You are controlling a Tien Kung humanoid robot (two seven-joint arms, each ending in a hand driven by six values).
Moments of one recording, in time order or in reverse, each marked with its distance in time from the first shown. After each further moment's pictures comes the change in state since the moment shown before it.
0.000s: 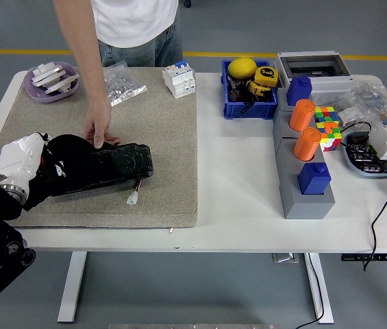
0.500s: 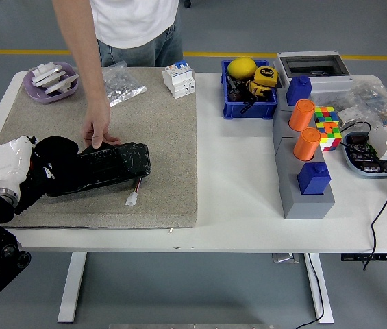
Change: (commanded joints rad) left arm 0.021 0.000 -0.009 0.027 0.025 0.018 0.021; right arm 0.001 0.000 -0.003 0.000 0.001 0.001 0.000
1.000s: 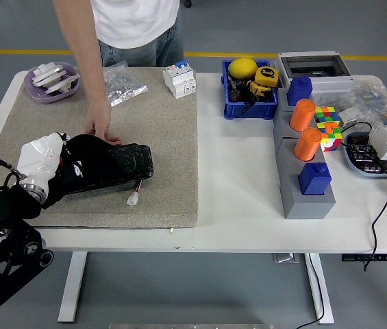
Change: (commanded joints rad) left arm -0.109 -0.059 0.135 -0.015 -0.044 0.007 -0.003; right arm 0.005 -0.001 -0.009 0.000 0.005 0.000 0.000
